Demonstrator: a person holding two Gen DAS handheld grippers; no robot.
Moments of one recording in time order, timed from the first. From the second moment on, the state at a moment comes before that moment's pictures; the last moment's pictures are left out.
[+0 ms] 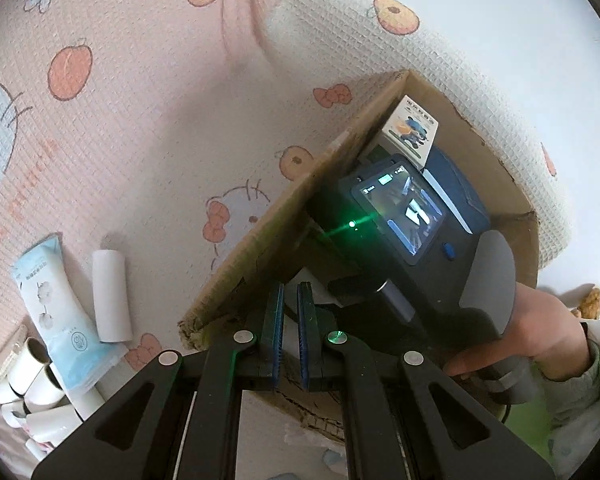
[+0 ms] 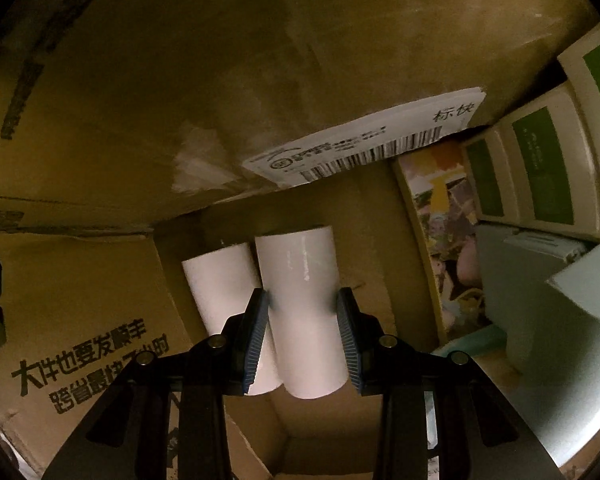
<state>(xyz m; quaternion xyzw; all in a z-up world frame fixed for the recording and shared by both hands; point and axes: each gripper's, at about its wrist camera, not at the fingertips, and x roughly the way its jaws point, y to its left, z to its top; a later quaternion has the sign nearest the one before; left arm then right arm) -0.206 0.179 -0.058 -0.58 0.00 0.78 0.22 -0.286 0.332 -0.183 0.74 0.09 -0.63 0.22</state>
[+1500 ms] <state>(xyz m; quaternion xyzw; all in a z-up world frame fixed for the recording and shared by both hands) -0.090 0.082 -0.029 -0.49 -0.10 0.85 0.15 -0.100 0.206 -0.013 0.37 0.32 -0.86 0.18</state>
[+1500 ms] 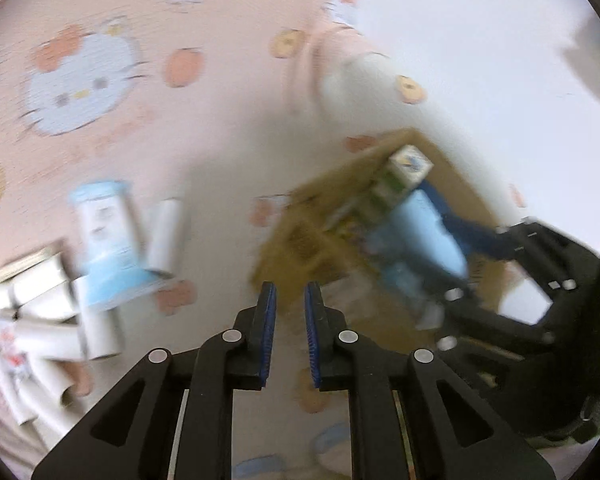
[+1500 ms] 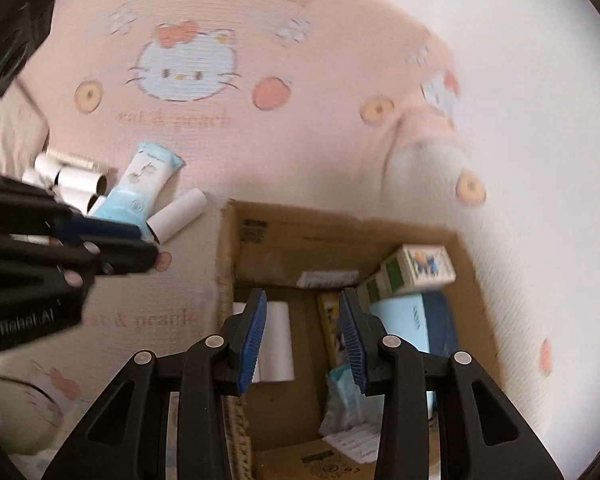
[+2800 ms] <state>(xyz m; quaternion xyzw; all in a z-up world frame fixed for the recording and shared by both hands) -0.015 -0.076 -0.165 -0.43 -0.30 0.85 -0.03 -0.030 0.096 -0.170 0.29 0.24 -0.81 0.44</state>
